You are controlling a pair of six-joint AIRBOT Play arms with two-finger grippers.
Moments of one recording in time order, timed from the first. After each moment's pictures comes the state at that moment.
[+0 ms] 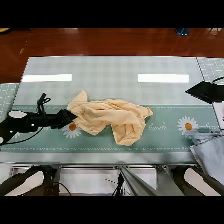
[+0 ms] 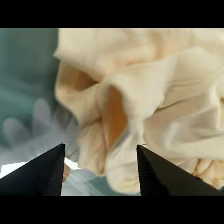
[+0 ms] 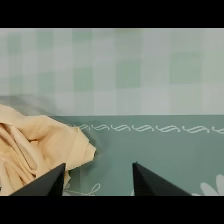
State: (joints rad) left arm 0.17 -1.17 0.44 0.52 -0.92 -1.04; right arm -0.49 -1.09 1.01 -0.89 1.31 1.13
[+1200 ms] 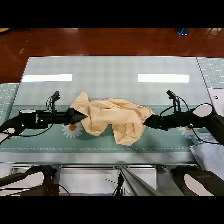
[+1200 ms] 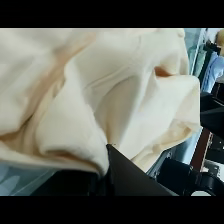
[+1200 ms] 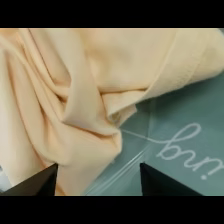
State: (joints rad) left arm 0.11 -1.36 0.49 0.22 -1.12 -0.73; right arm 0.03 -1.05 0.54 -0.81 1.02 1.23
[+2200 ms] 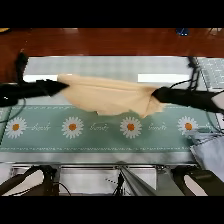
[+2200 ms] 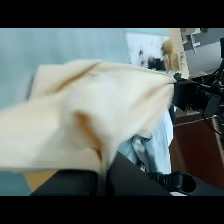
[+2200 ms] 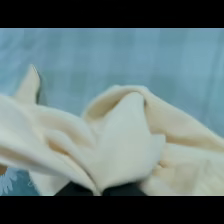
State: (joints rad) left arm 0.29 -1.17 0.89 0.22 -1.42 -0.79; right arm 0.08 -0.86 0.81 -0.84 0.86 1.33
